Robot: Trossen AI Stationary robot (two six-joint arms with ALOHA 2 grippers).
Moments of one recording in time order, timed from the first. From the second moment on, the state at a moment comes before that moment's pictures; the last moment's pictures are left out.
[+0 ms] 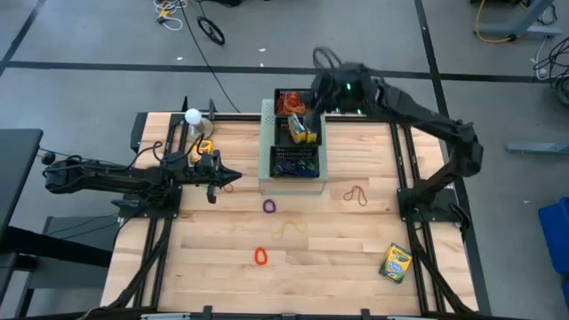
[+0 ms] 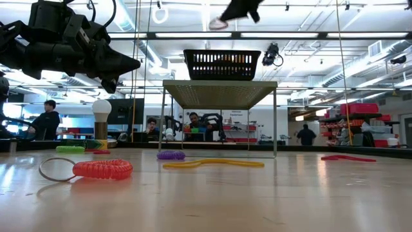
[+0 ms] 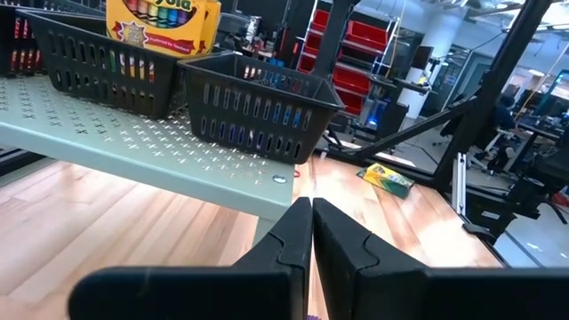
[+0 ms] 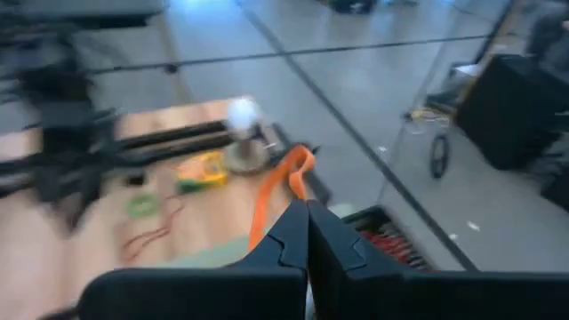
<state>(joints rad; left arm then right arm) 0.22 0.78 0.06 0.72 0.15 -0.24 -0.37 1.56 1.73 -0.58 0.06 -0.07</state>
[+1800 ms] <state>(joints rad) 0.23 0.78 0.09 0.66 0.08 -0.33 -0.47 1.28 1.17 -0.47 0.05 -0.14</state>
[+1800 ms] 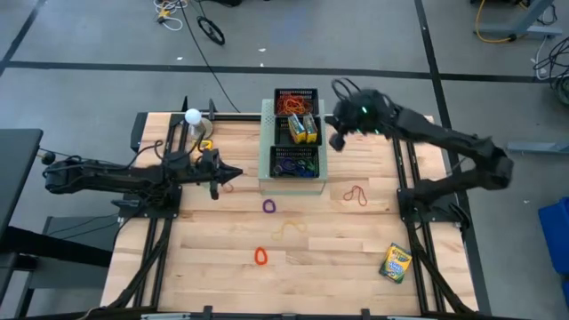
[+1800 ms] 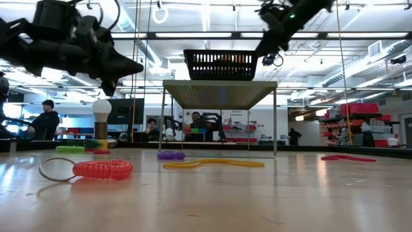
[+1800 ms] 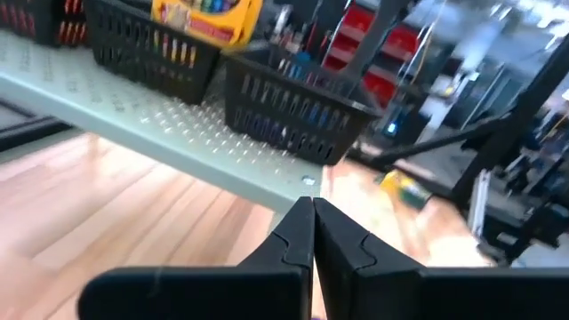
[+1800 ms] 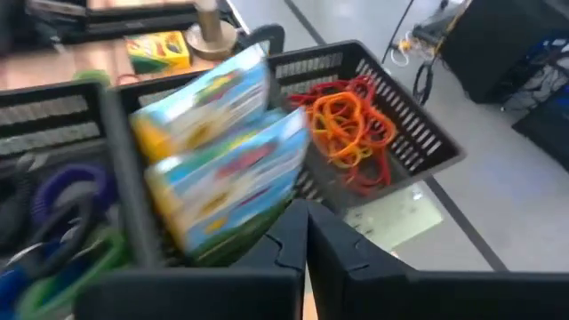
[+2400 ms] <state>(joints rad) 0.30 0.83 0.59 -0.59 -0.46 -0.33 -0.04 0.95 0.77 -0.22 0.33 0.03</state>
